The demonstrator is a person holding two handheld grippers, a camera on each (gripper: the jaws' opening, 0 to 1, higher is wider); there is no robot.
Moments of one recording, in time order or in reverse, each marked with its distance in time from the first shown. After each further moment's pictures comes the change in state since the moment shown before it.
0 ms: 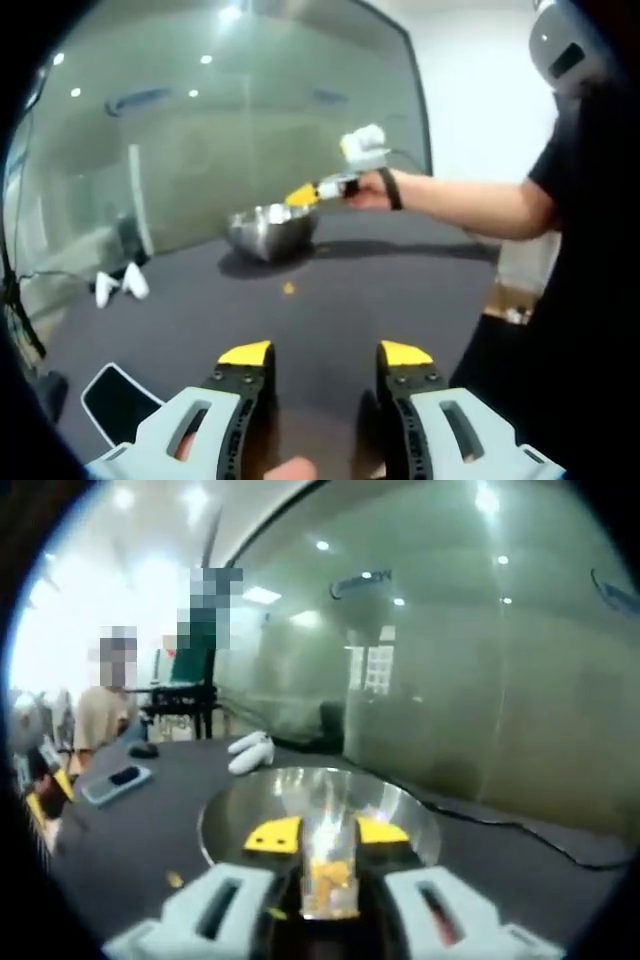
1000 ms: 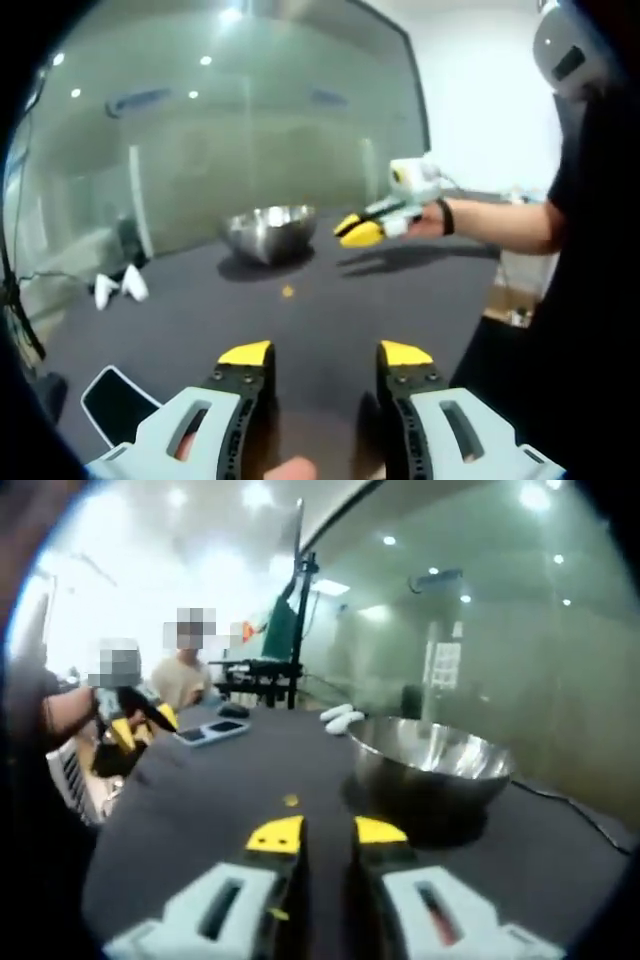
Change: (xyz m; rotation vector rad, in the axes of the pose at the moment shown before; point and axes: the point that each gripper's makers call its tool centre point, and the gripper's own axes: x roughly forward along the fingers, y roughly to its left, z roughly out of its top) left arm 0.000 -0.003 0.005 0.002 -0.012 -0.001; right arm -0.095 0.107 -0.062 -0.029 0.023 0.325
